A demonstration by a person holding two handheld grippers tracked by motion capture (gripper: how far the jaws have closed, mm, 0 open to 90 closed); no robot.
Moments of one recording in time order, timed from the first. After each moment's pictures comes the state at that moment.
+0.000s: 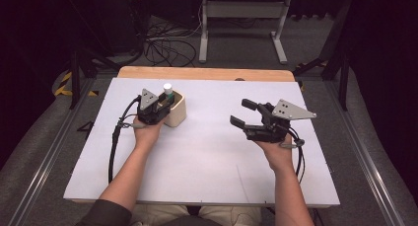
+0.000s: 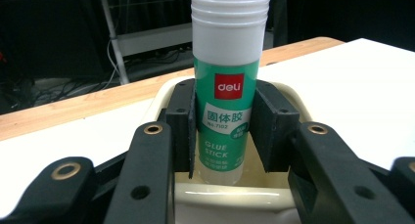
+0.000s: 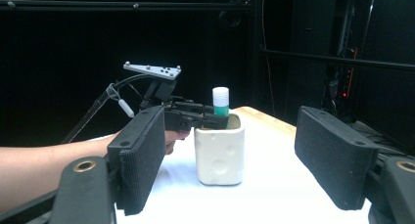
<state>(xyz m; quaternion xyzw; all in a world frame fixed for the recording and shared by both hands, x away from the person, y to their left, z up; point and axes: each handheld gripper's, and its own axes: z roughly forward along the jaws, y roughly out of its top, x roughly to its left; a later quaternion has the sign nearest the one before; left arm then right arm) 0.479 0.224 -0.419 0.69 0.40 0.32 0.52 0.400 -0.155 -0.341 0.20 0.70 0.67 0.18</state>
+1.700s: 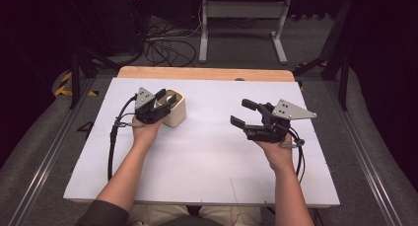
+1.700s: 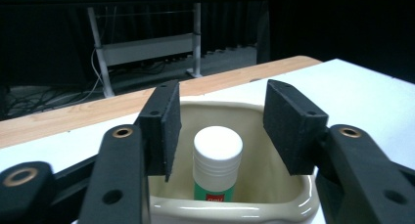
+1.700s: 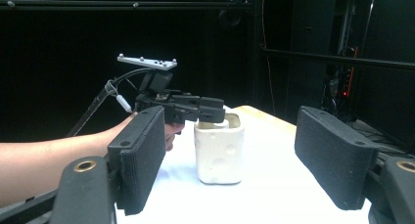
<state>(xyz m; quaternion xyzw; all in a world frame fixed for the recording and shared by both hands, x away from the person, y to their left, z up) 0.476 0.230 -0.410 0.67 0.39 0.30 0.55 0.400 -0.156 -0.341 0.20 0.70 0.67 0.18</state>
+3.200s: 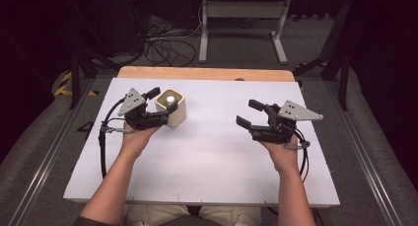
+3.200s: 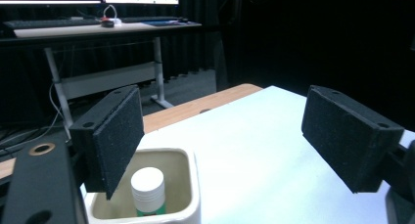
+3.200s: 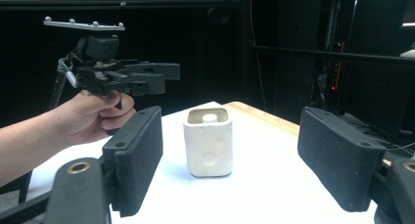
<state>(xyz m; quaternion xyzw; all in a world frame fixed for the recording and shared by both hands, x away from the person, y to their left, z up) 0.421 0.232 -0.361 0.68 0.31 0.27 0.61 0.397 -0.170 -0.342 0.22 0.69 0.66 0.18</state>
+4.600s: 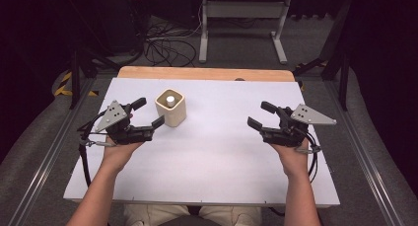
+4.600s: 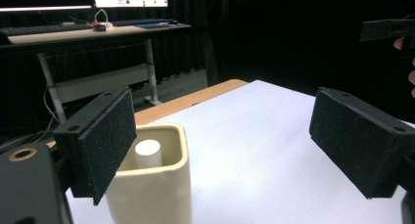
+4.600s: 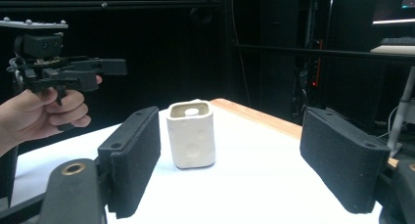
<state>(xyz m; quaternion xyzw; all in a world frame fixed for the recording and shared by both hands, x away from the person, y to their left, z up) 0.377 0.266 -0.358 0.69 0.29 0.27 0.61 0.389 -0.196 -0.344 0.25 0.68 0.65 0.20</state>
